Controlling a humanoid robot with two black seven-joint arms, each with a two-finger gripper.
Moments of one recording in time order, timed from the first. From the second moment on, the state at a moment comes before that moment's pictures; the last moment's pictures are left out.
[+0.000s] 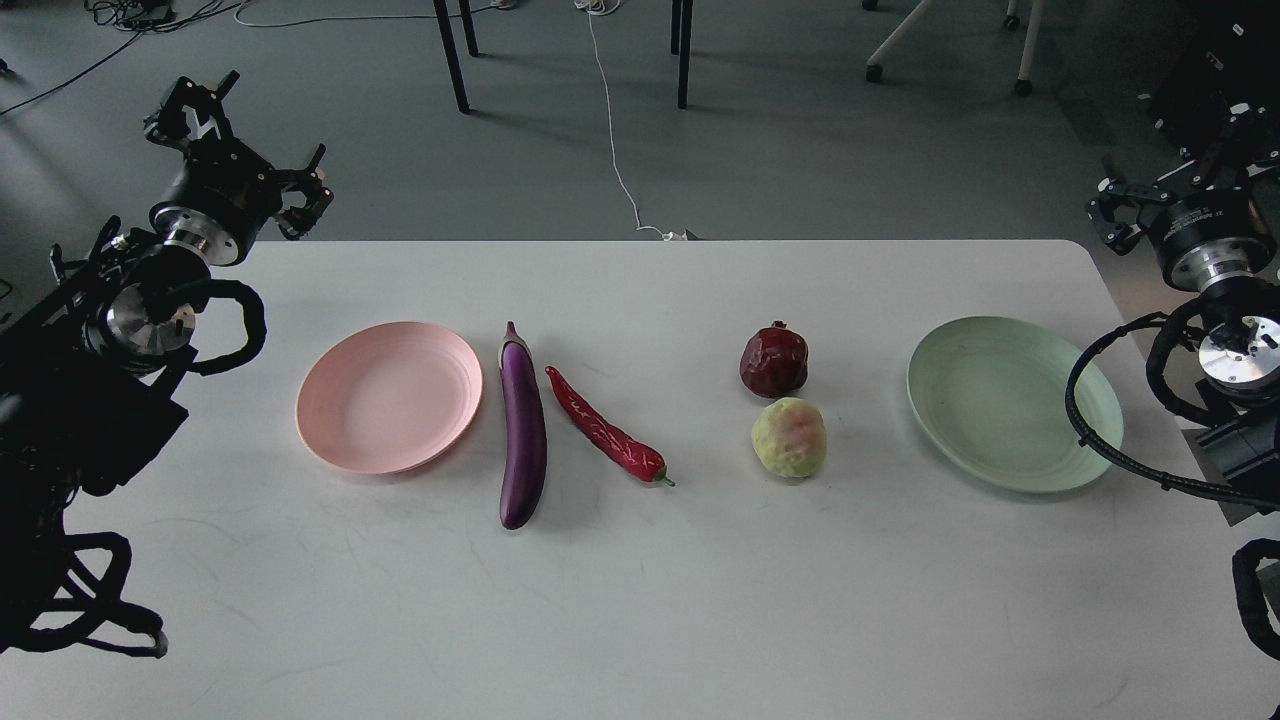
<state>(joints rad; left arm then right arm) -0.91 0.30 -0.77 -0.32 -0.19 -0.49 -0.17 0.89 -0.37 0.76 0.20 0.18 0.49 0.29</state>
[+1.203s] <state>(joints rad) -0.91 0.33 -0.77 -0.31 -0.19 -0.49 -0.27 1.62 -0.12 -0.49 0.51 -0.51 0.49 0.29</state>
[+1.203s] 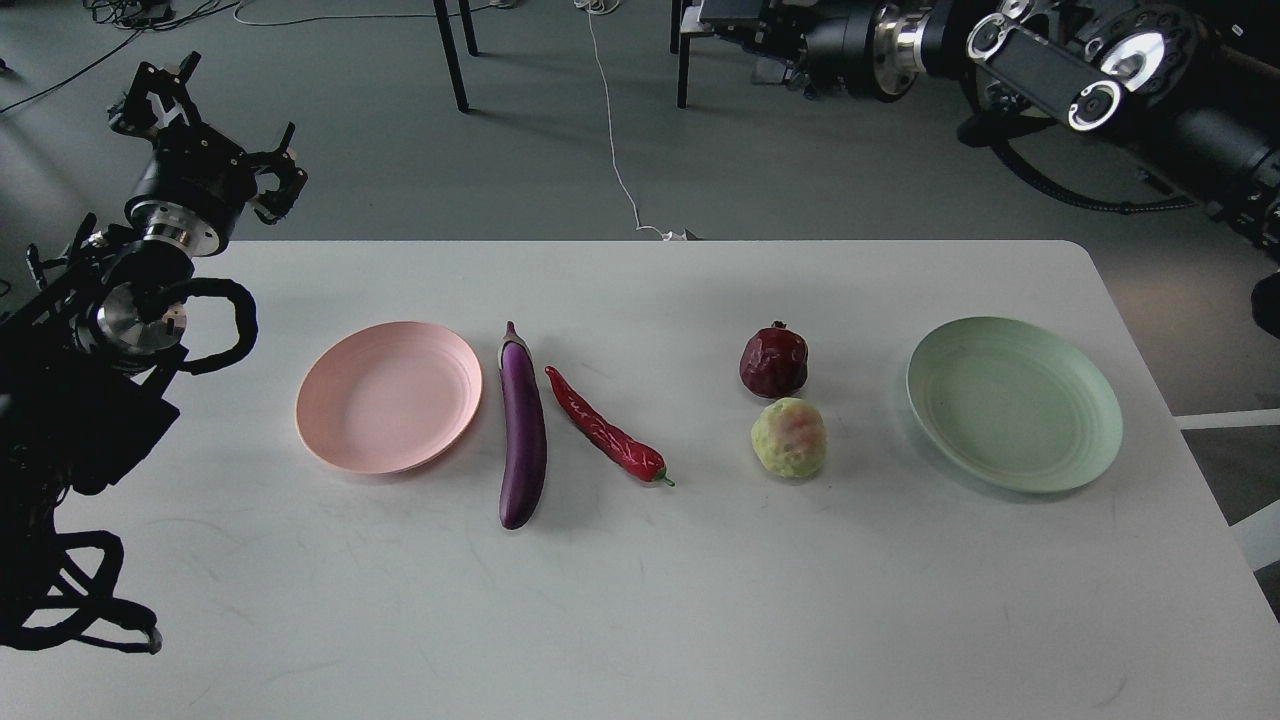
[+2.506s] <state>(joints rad) -0.89 0.35 -0.76 -0.31 -0.18 -0.49 -0.27 1.26 0.00 -0.74 0.30 -0.80 0.49 0.35</state>
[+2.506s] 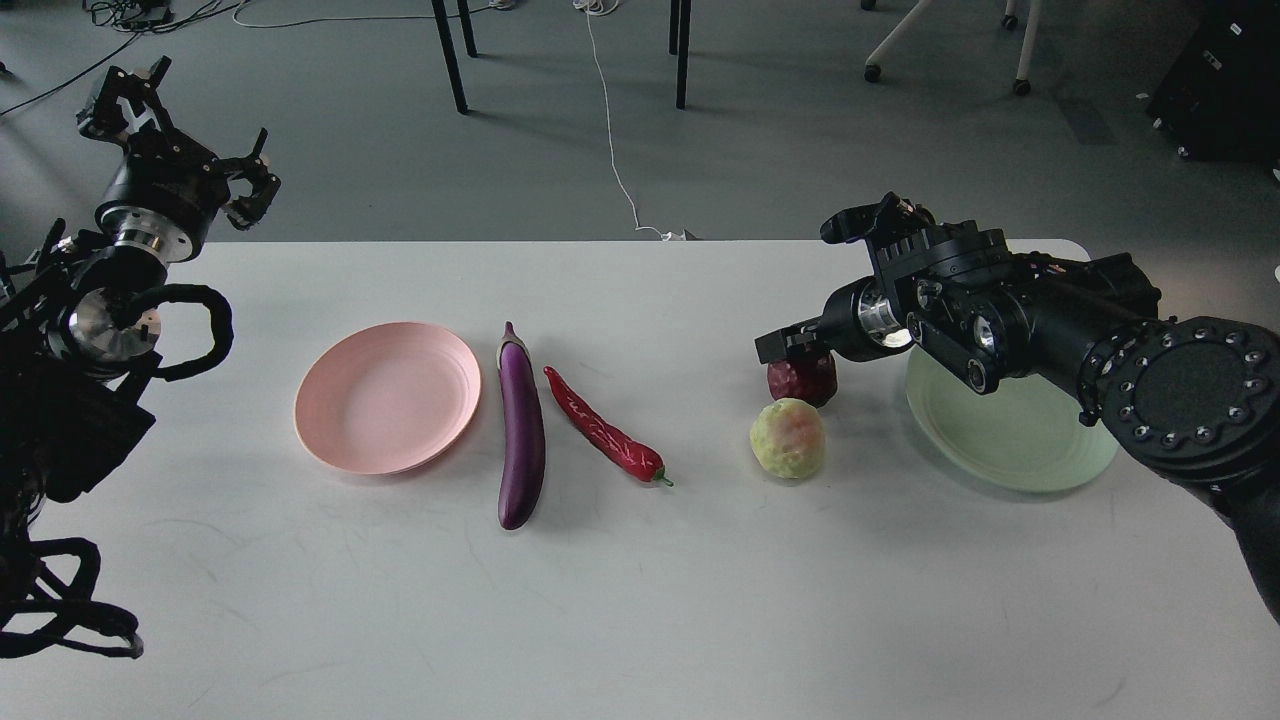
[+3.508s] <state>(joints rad) -0.89 0.38 -0.76 -0.31 -0.18 -0.49 -0.26 1.31 -0.41 -0.75 0.54 -1.00 0.49 0.35</state>
